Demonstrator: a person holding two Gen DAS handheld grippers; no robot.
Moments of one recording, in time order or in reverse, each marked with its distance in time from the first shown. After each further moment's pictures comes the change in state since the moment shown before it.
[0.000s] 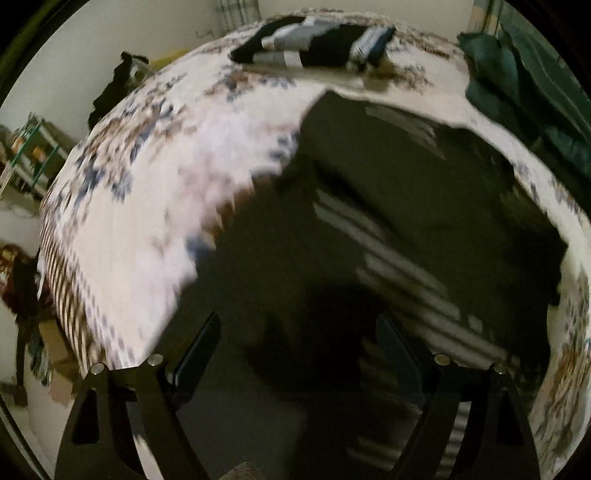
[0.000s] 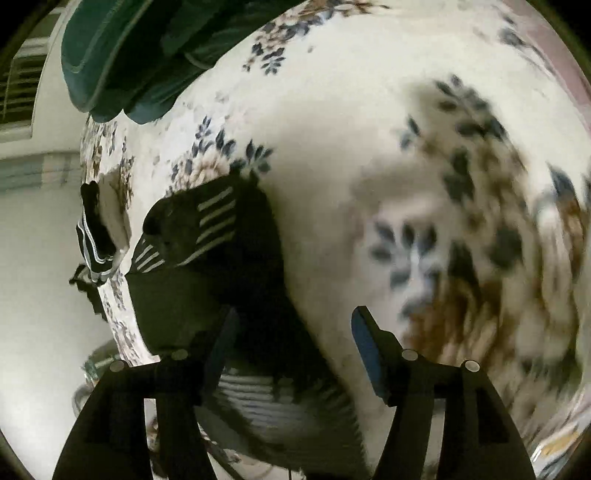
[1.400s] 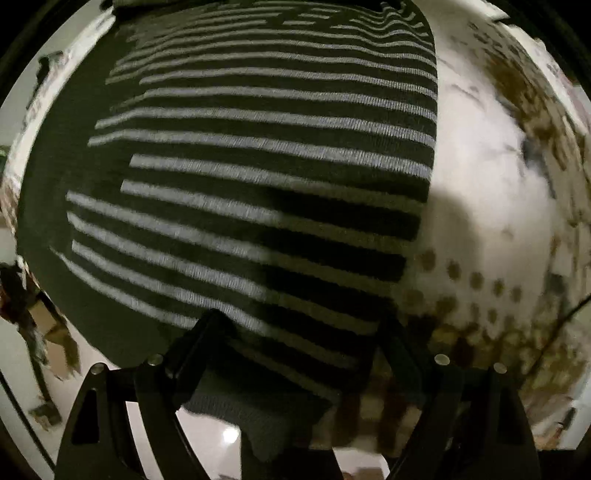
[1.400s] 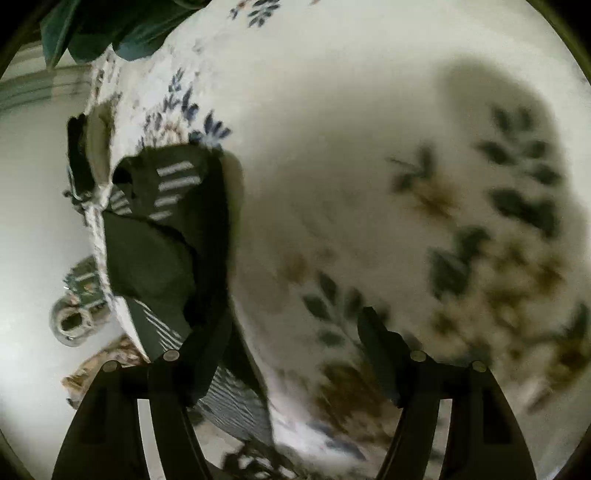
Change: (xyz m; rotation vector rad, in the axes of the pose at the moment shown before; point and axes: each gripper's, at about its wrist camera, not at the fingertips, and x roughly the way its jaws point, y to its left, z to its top) left arm 0.004 -0.201 -0.275 0.281 0.273 -0.045; right arm 0.068 -0.041 0.064 -0.203 0.259 0.034
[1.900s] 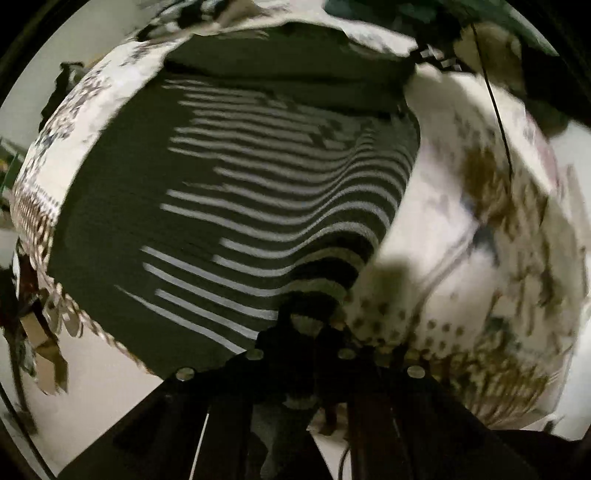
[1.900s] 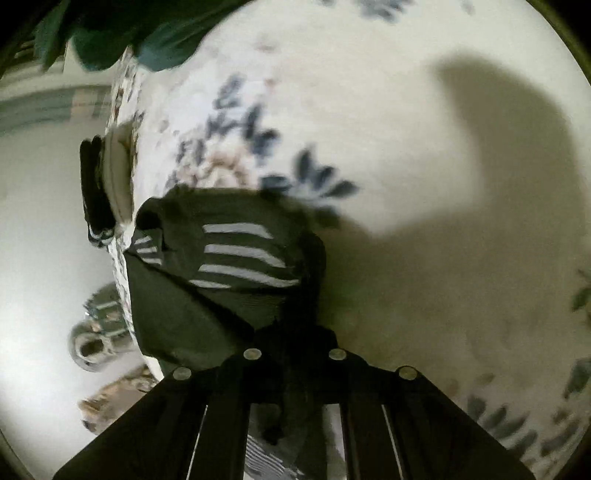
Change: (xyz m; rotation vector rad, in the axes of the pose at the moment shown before) left arm -0.104 0.055 0.003 -0.082 -0.191 -0.104; right arm 0.043 0.095 0.042 -0.034 -0.117 0.008
